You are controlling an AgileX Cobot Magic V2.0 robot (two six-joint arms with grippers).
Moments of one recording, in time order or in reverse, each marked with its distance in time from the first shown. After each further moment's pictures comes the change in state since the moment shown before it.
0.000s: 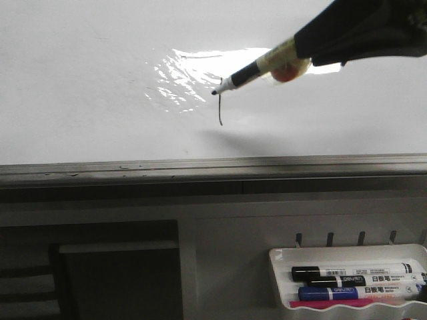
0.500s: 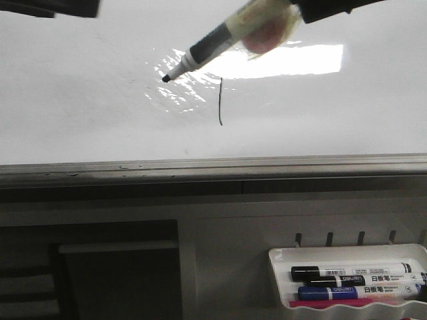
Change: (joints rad) left arm -0.438 0.192 -0.048 -0.112 0.048 0.326; right arm 0.000 -0.031 -0.162 -0.282 0.330 0.344
